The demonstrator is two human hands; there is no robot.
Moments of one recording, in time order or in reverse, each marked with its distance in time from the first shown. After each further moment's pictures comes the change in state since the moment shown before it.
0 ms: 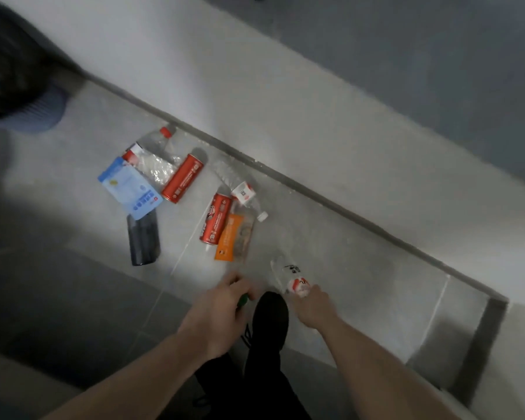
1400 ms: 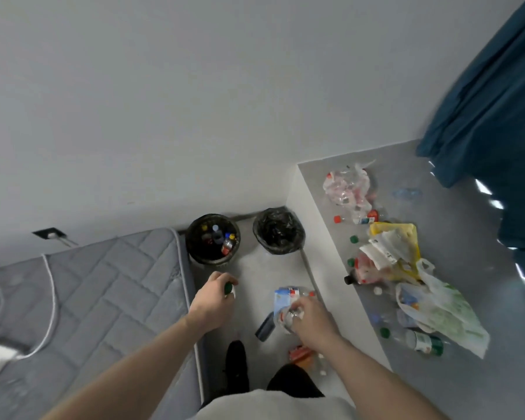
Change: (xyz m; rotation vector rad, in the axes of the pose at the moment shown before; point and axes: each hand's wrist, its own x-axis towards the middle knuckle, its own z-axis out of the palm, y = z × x) left_hand -0.482 0.095 -0.434 -0.466 0.865 -0.606; right_hand -0.697 -0.350 -0.150 -0.741 0.160 -0.979
